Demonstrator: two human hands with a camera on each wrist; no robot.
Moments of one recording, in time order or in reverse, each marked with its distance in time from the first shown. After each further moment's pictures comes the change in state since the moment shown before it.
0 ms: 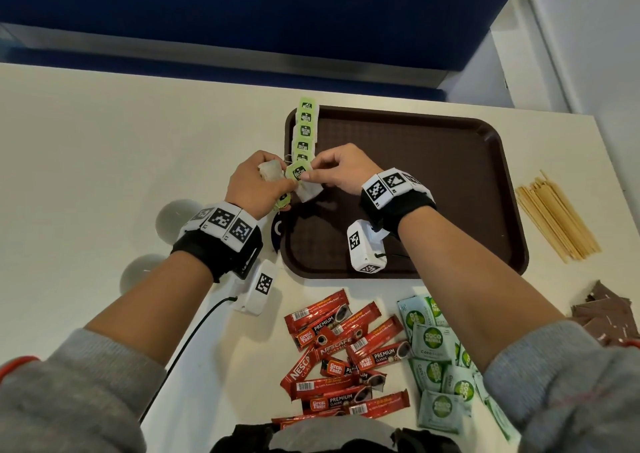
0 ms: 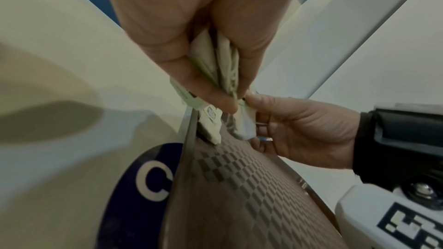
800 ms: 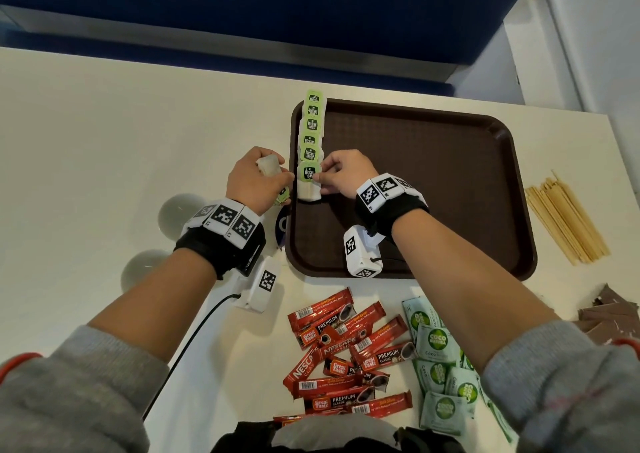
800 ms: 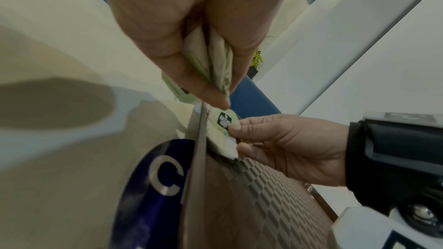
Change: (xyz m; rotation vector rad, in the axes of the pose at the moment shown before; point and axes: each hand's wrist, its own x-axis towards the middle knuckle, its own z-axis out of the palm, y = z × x) left_hand 0.005 -0.006 -0.002 0.012 0.057 -0.074; right_hand 0.017 0.020 0.021 0.154 0.139 0.233
